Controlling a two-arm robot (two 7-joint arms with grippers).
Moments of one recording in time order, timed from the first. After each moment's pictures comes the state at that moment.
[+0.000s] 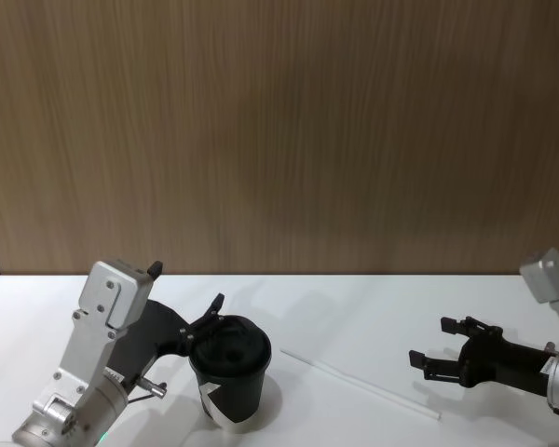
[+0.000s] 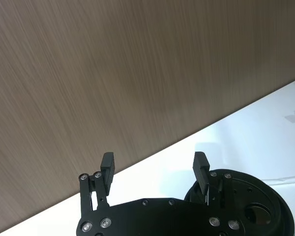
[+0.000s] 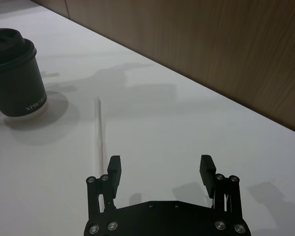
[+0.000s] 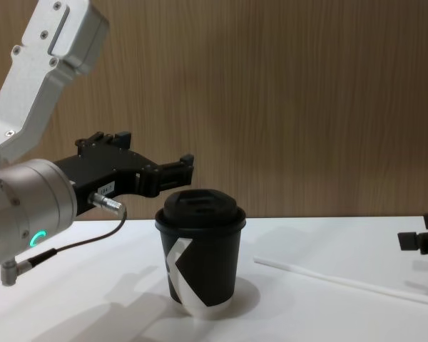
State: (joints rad) left arm -0.24 0.38 0.45 -1.63 -0.20 0.01 -0.01; right arm 0.49 0.57 -0.36 -1.14 0.41 0.15 0.77
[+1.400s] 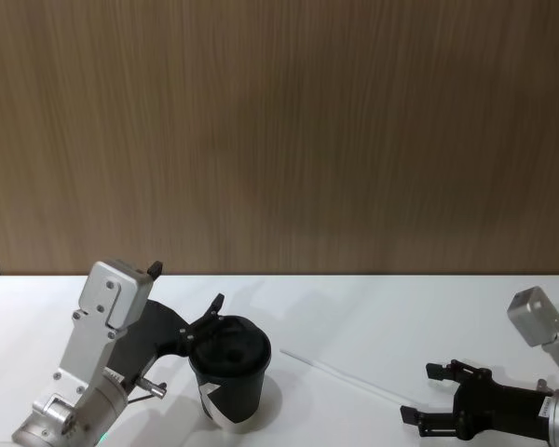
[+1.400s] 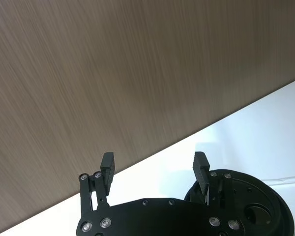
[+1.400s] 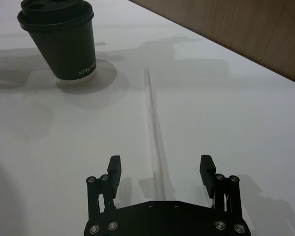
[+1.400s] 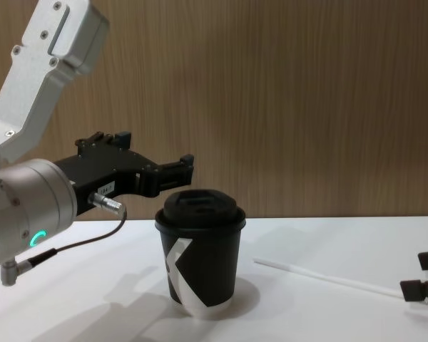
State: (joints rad) left arm -0.24 0.38 0.45 -1.63 -0.20 0.01 -0.01; right arm 0.41 0.65 -0.42 -1.24 0.43 0.16 0.83
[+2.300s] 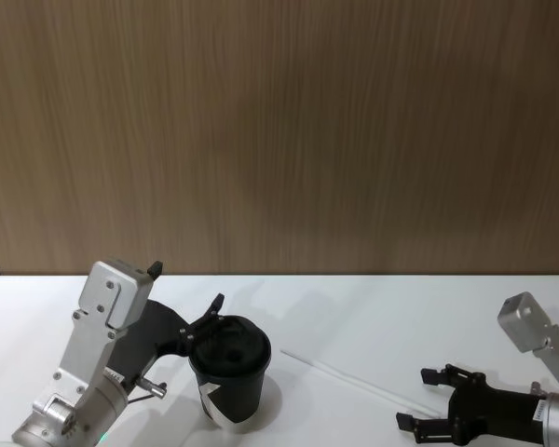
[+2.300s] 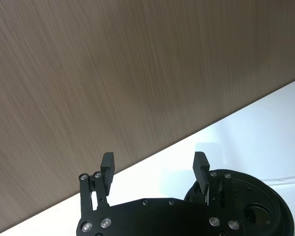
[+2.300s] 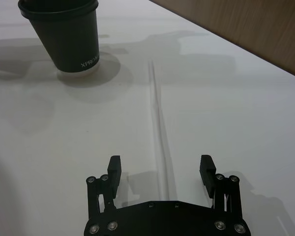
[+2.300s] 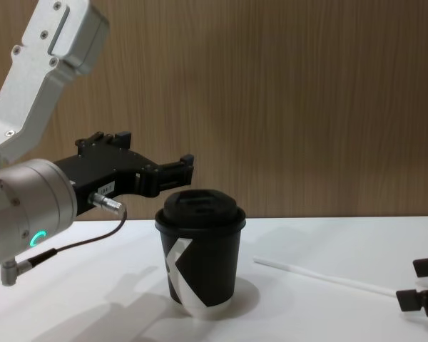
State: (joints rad) left arm -0.24 0.38 0.45 -1.63 -0.20 0.01 -0.01; right arm 0.43 0.65 -0.47 -1.23 0.43 0.14 0.83
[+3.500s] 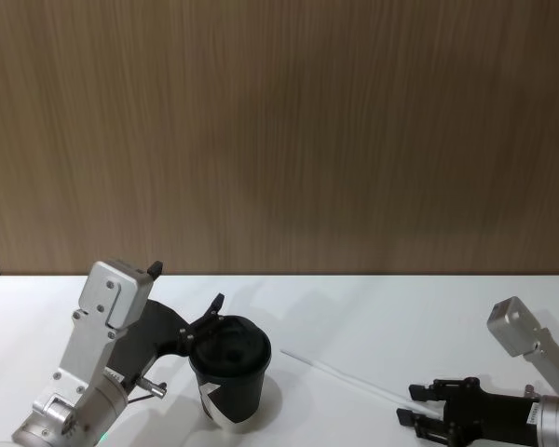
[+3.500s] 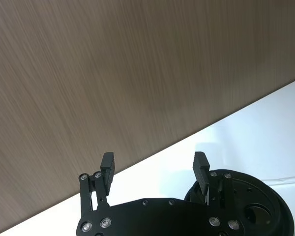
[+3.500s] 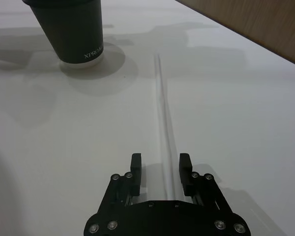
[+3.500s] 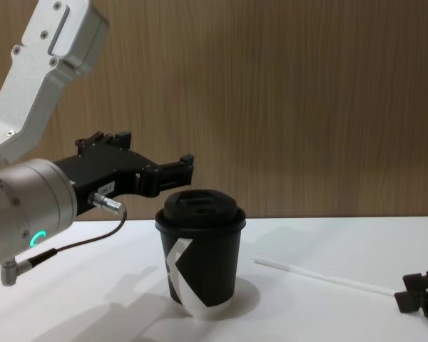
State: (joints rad) left arm -0.24 0.38 0.45 -1.63 -0.20 0.01 -0.01; right arm 0.46 0.66 -0.52 -1.21 0.42 0.14 0.83
